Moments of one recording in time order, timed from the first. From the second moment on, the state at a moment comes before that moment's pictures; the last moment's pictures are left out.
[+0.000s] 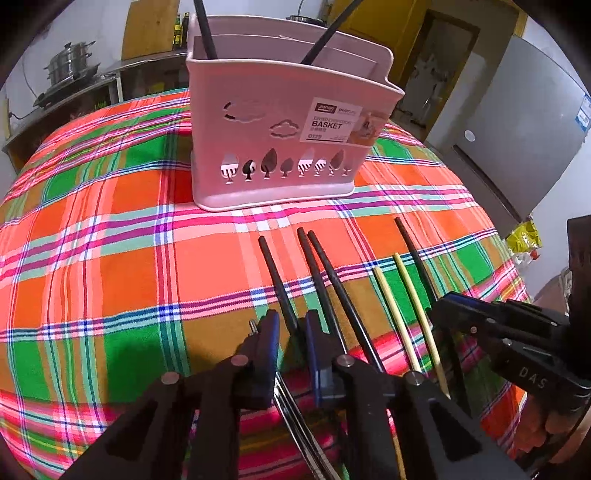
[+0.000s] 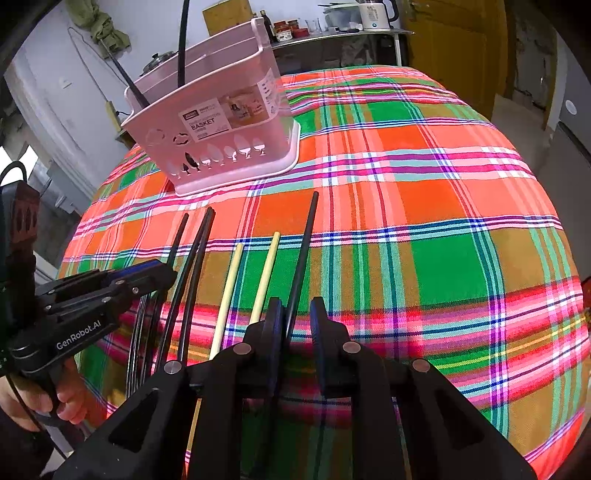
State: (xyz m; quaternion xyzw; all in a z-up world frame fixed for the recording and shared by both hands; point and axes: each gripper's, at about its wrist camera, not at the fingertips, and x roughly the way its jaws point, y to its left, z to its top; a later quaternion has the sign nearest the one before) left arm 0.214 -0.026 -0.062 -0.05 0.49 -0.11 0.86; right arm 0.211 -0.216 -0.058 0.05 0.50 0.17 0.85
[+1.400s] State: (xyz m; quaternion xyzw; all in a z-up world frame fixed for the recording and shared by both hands) left arm 0.197 -0.004 0.065 -0.10 0.40 -0.17 0.90; right arm 0.216 -0.219 0.048 0.05 0.42 0.17 0.89
